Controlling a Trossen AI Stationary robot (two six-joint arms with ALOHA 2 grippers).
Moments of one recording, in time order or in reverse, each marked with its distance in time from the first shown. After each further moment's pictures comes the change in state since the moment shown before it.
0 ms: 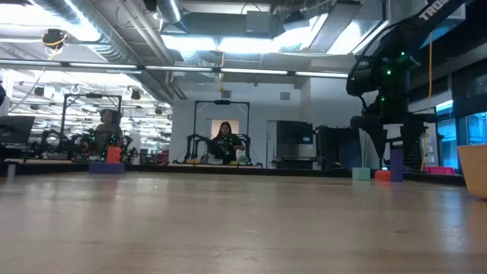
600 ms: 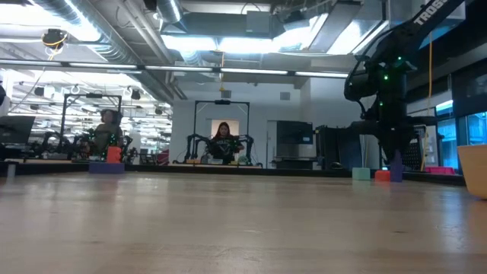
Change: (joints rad) left arm 0.000 0.000 0.000 0.004 0.000 -0.004; right arm 0.000 0.037 0.000 0.018 0.039 -0.007
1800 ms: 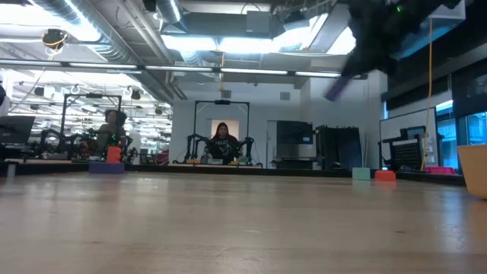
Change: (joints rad) left arm 0.000 0.000 0.000 -0.002 -0.027 0.000; right arm 0.747 -0.473 0.002 0.270 -0.090 0.015
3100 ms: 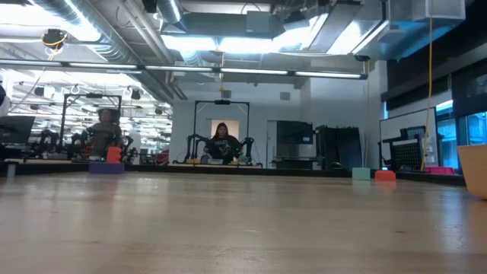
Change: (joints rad) left arm 0.000 0.000 0.000 0.006 0.032 -0.127; right arm 0.170 0.170 0.137 0.792 -0.054 -0.314
